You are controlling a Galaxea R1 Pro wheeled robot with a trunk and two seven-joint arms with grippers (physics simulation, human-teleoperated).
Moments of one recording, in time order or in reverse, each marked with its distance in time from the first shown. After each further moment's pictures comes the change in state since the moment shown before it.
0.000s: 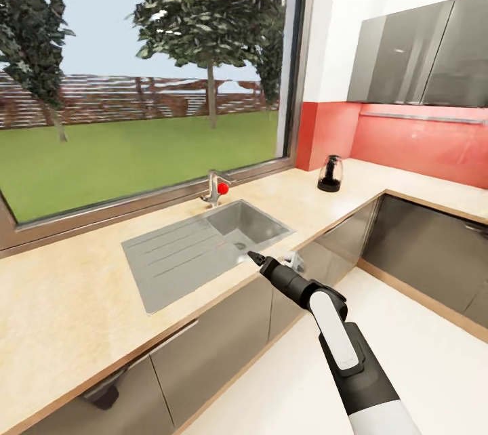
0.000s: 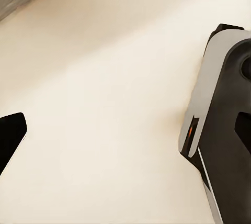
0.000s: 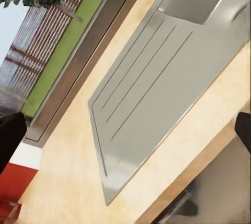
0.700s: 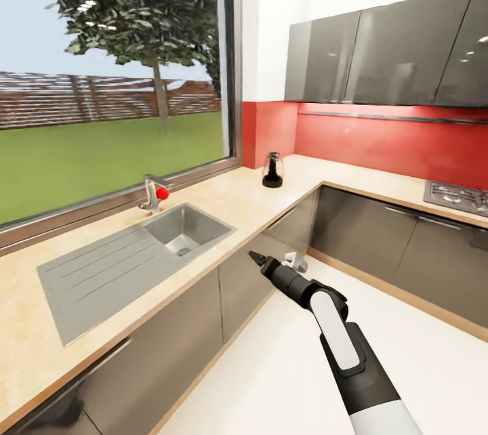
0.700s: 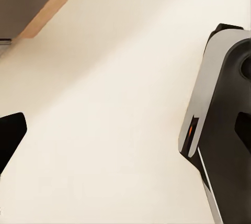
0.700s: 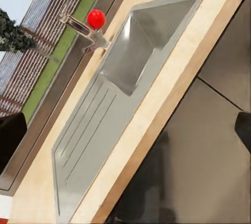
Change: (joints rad) left arm 0.000 0.000 -0.001 0.000 0.000 0.000 -0.001; right arm 0.000 -0.005 -0.001 0.000 -0.001 0.000 0.000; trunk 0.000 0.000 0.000
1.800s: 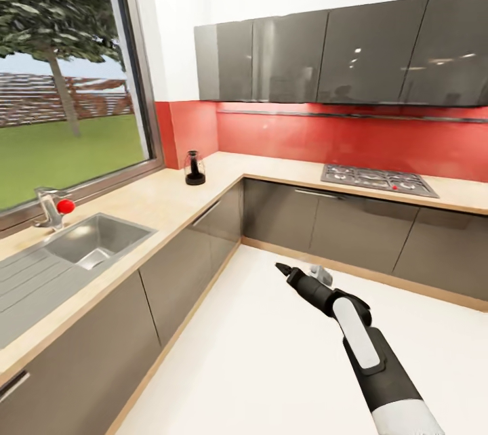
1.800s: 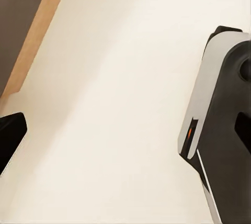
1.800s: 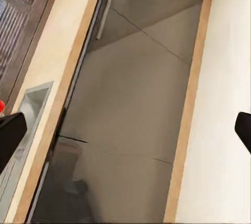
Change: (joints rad) left arm 0.000 -0.001 0.000 -0.004 0.002 -0.002 -0.001; right arm 0.001 -0.092 -0.100 0.113 0.004 -0.001 -0.001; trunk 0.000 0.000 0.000
